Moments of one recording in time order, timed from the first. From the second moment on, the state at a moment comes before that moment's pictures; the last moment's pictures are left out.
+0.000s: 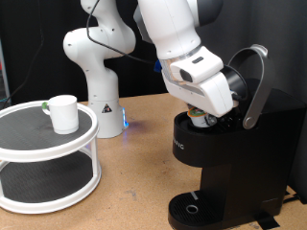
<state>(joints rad) 0.30 -0.07 -0.16 -2.30 0.50 2.34 -1.10</state>
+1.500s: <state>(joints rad) 0.27 -0.16 -0.20 -2.25 0.60 2.23 -1.16</state>
